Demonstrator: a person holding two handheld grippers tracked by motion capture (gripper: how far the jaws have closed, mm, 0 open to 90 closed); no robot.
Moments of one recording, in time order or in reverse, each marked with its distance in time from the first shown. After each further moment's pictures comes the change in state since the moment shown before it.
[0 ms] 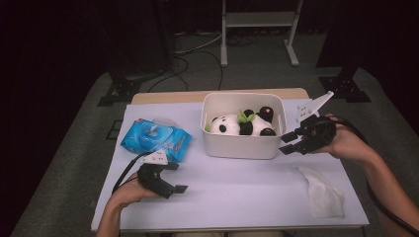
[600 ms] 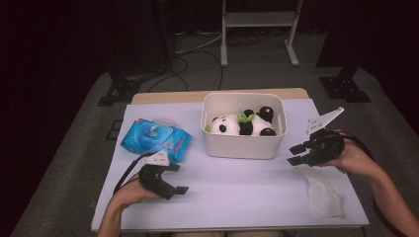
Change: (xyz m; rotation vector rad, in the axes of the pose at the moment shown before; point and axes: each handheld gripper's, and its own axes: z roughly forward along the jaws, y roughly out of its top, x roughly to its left) left arm -0.001 -0.001 0.004 0.012 -0.004 0.007; right arm -0.001 -0.049 0.011 -0.020 0.009 0.105
